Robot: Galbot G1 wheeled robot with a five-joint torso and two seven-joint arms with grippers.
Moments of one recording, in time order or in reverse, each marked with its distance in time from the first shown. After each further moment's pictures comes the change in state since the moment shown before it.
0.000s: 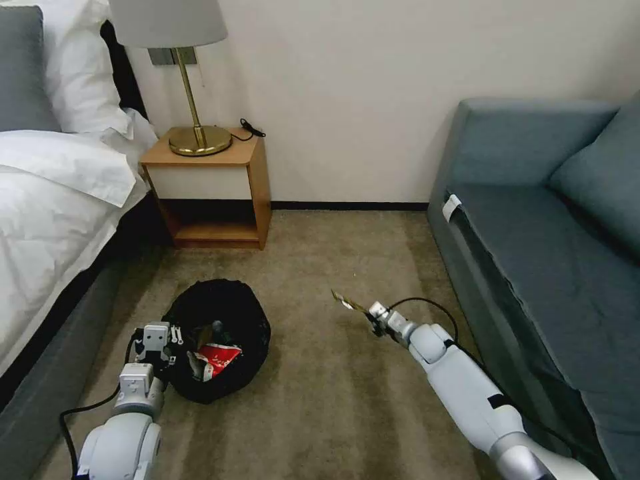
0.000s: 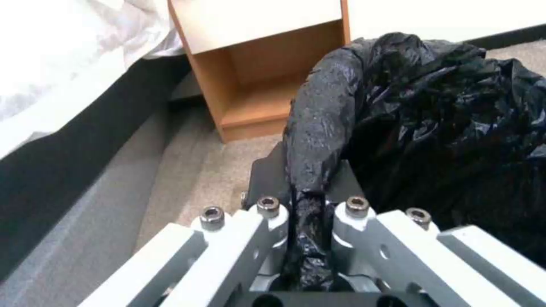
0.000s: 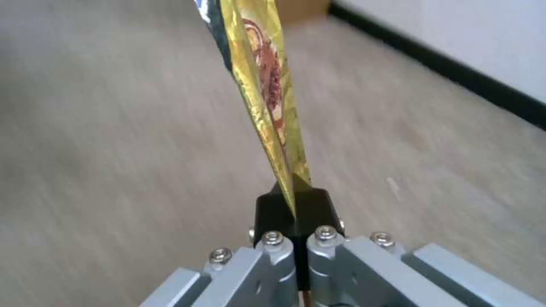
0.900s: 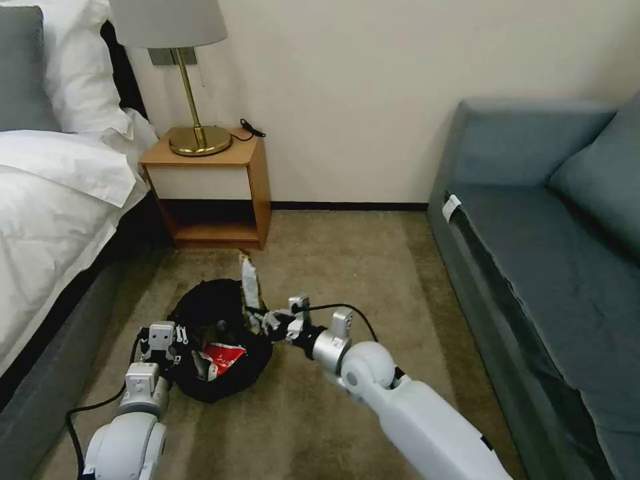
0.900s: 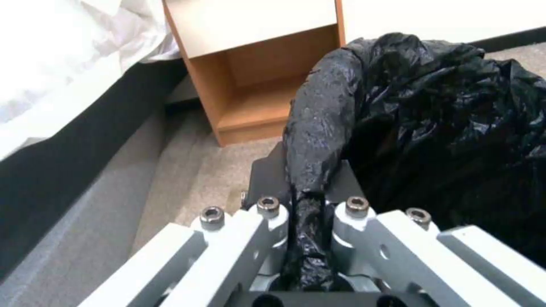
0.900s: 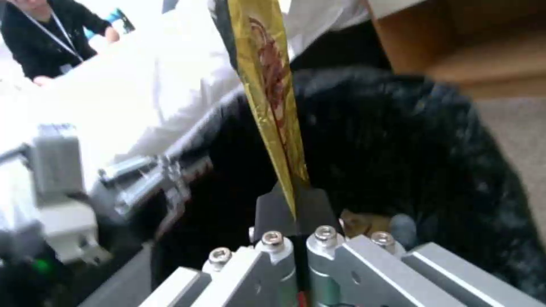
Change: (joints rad) left arm -0.002 -0.005 0.010 -0.009 0.008 0.002 -0.001; right arm -0.146 0.048 -0.293 0.483 0.773 -0.144 0.068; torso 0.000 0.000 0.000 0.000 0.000
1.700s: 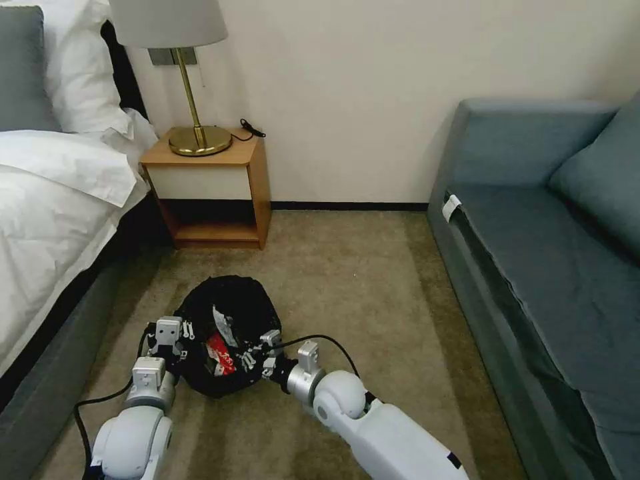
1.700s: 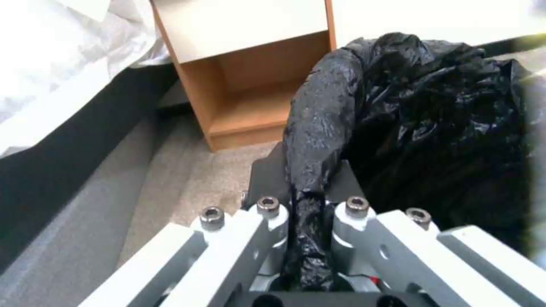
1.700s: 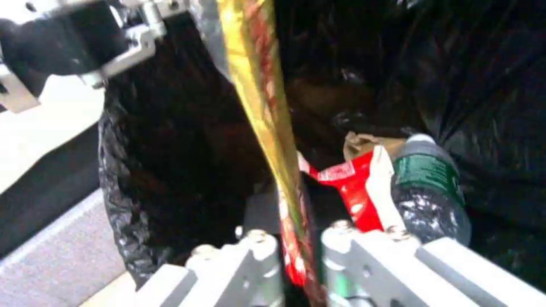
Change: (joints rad) left arm -0.027 0.006 0.020 0.011 -0.009 0.008 0.000; right arm -0.042 0.070 -0.075 -0.115 -0.185 0.042 0.032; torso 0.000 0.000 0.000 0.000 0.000
